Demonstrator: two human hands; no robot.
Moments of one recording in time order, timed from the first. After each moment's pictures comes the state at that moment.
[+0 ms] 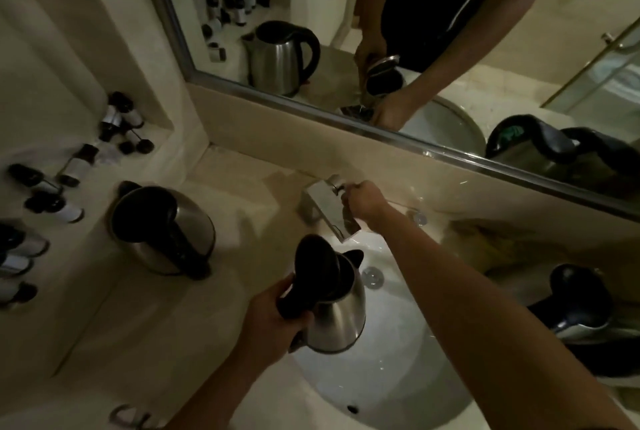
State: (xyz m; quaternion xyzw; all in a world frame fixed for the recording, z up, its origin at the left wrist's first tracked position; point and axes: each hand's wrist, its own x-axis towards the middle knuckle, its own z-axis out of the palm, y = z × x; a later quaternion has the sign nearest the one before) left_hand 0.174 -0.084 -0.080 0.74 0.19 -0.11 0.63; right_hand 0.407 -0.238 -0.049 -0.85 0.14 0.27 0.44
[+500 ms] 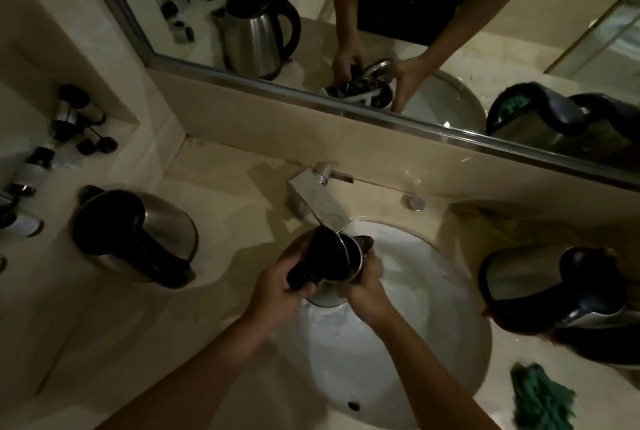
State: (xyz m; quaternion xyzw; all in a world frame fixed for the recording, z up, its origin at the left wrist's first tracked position) left_hand 0.232 -0.090 -0.146 0.81 0.10 -0.12 0.56; right_hand 0.253 -0.282 -0.135 -0.76 0.14 0.24 0.58
